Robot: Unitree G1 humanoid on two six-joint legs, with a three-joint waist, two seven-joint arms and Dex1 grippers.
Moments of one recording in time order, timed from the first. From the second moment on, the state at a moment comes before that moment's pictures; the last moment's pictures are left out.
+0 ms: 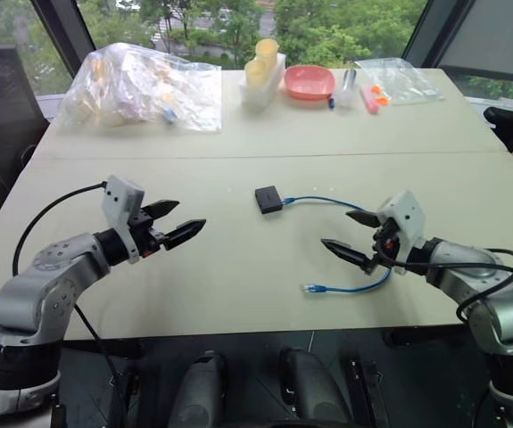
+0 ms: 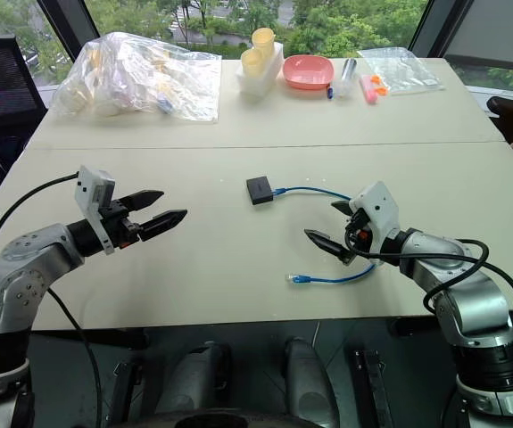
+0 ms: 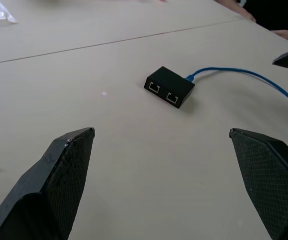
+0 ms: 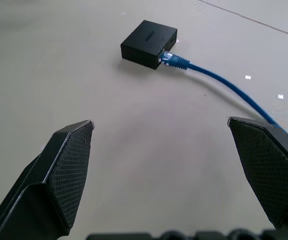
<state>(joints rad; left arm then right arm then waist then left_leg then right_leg) -0.23 0.64 0.21 -0.30 -0.69 0.75 -0.69 -0.18 -0.71 -0.11 -0.37 0.45 0.66 0.73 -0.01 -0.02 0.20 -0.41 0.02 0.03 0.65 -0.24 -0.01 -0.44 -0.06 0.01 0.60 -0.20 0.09</state>
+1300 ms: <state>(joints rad) -0.55 0.87 0.12 0.03 -0.60 0.66 -1.16 -1.14 -0.38 0.34 1.22 -0.21 -0.27 1.11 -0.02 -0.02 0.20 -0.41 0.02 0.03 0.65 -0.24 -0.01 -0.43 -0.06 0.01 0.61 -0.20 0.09</state>
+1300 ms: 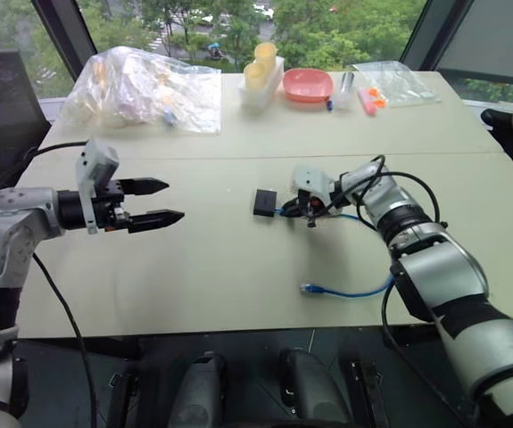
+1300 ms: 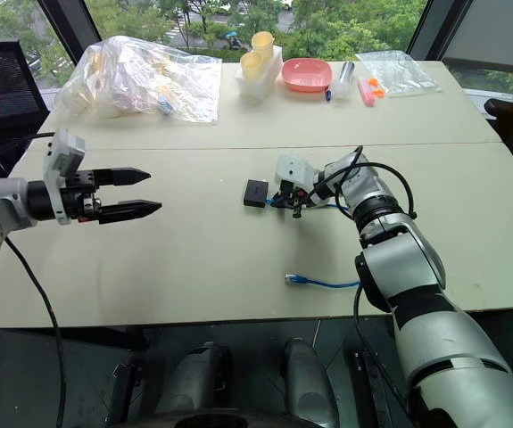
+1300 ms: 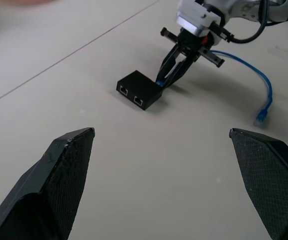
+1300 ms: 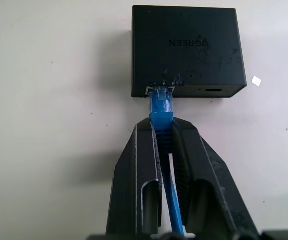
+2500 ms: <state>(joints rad) -1.23 0.27 0.10 1.20 -0.34 0.25 -1.24 -0.72 -0.56 0.25 0.22 -0.38 -0.27 0.62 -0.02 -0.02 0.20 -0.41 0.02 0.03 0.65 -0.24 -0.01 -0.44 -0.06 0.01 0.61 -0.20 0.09</state>
